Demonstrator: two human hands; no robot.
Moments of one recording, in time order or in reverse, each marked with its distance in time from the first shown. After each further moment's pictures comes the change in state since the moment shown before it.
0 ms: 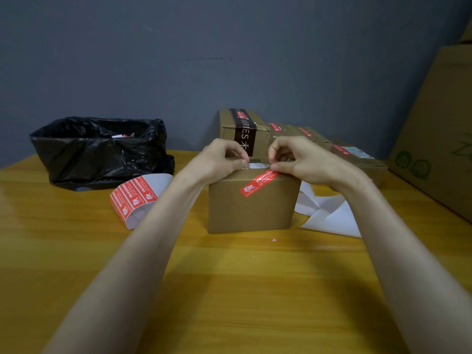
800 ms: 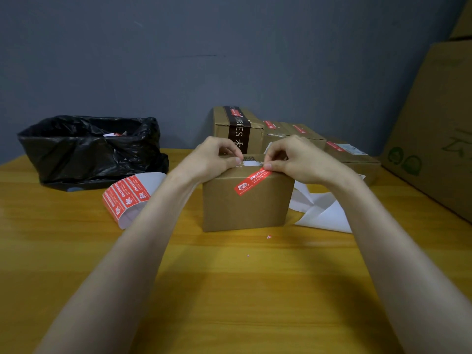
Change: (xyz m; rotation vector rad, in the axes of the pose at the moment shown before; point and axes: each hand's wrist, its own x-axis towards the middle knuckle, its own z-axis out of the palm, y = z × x) left_hand 0.001 -0.003 0.001 0.008 0.008 0.014; right_hand 0.000 0.001 0.002 -0.265 0.061 0.045
